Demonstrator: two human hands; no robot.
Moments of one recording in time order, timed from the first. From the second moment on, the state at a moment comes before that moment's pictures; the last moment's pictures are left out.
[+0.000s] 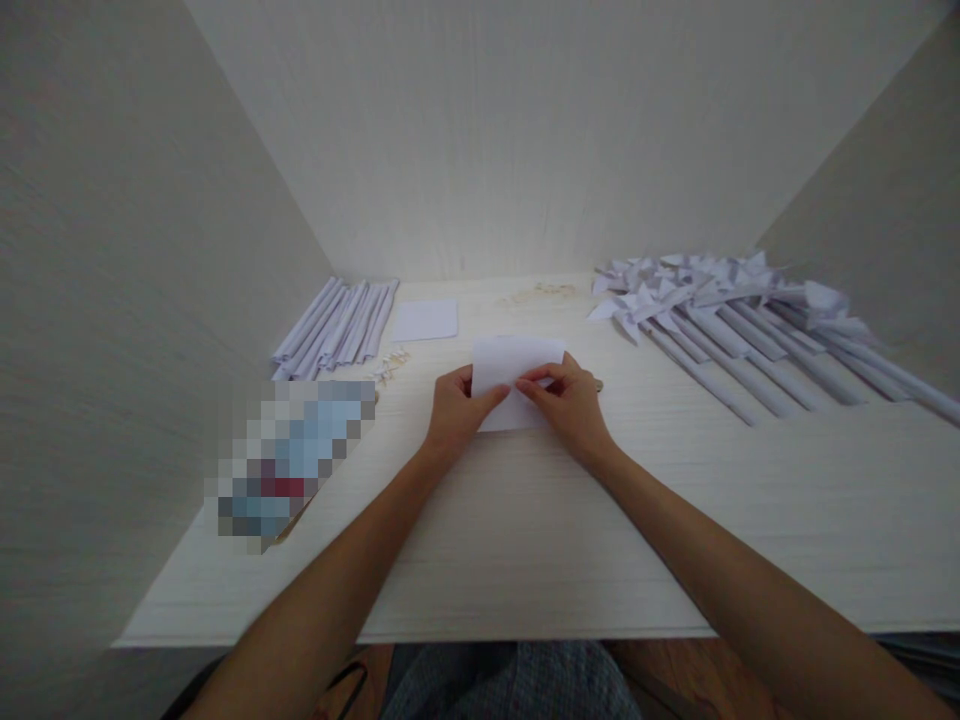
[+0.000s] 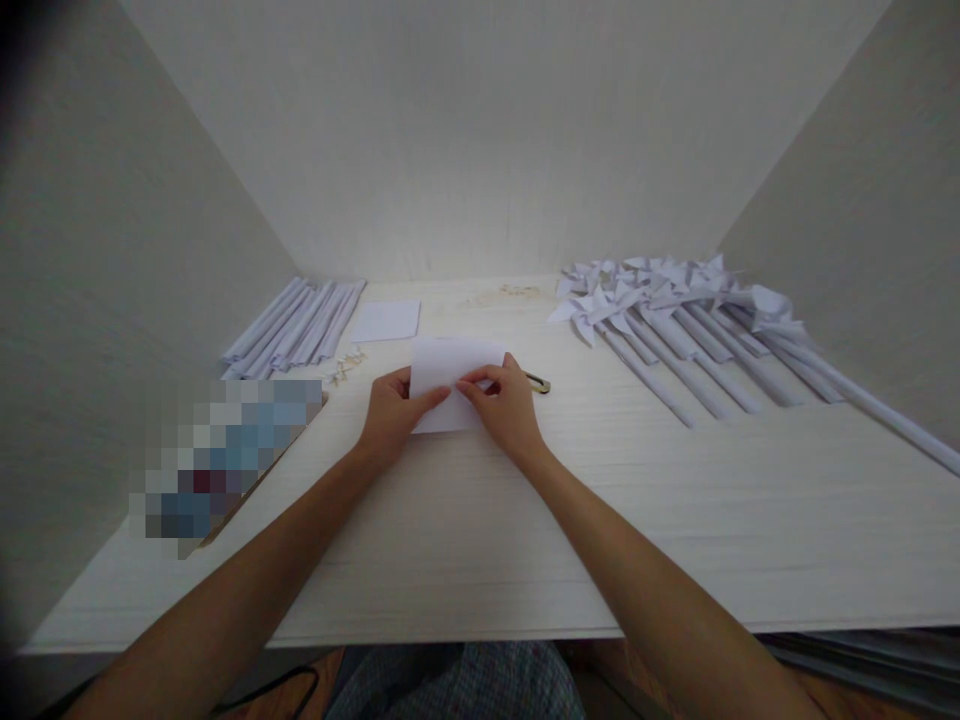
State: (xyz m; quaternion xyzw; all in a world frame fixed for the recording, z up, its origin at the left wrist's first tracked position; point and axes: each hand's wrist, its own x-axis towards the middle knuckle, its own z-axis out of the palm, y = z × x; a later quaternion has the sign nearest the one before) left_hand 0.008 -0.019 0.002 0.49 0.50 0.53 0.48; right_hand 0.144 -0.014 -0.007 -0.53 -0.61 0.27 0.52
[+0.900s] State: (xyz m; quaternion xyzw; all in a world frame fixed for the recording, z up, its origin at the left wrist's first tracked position) left_hand 0.015 -0.021 -0.001 0.40 0.49 0.58 0.51; right_hand 0.136 -0.016 -0.014 -0.42 -0.45 0.51 0.60
